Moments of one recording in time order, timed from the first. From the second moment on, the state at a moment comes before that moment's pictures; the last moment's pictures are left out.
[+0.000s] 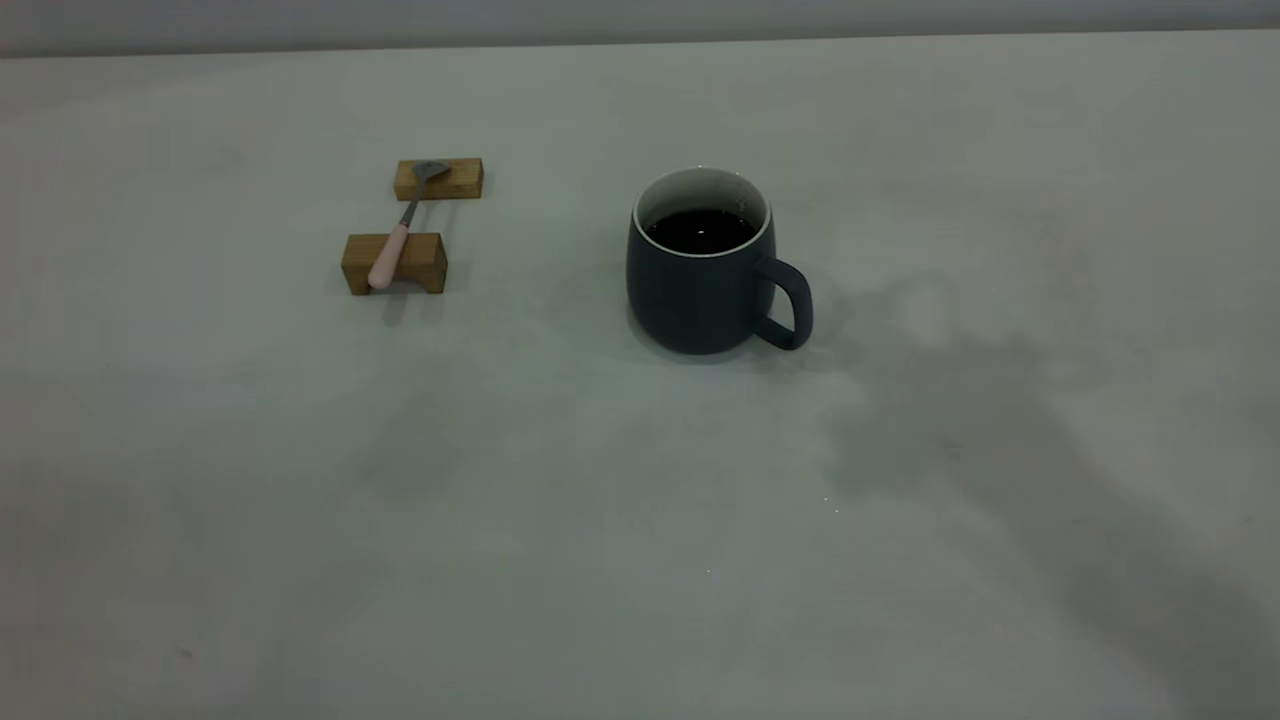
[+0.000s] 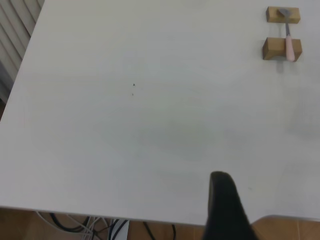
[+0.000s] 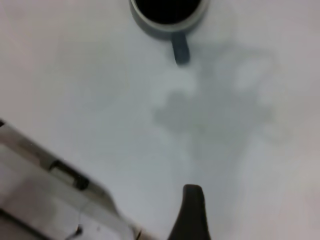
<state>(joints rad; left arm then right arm) -0.02 -0.02 -0.49 0.11 1.13 -0.11 0.42 1.59 -1.38 0.06 1.14 -0.21</state>
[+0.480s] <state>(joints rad) -0.02 -0.02 -0.49 0.11 1.13 -0.11 0.42 1.13 -1.14 0.01 1.23 -0.09</state>
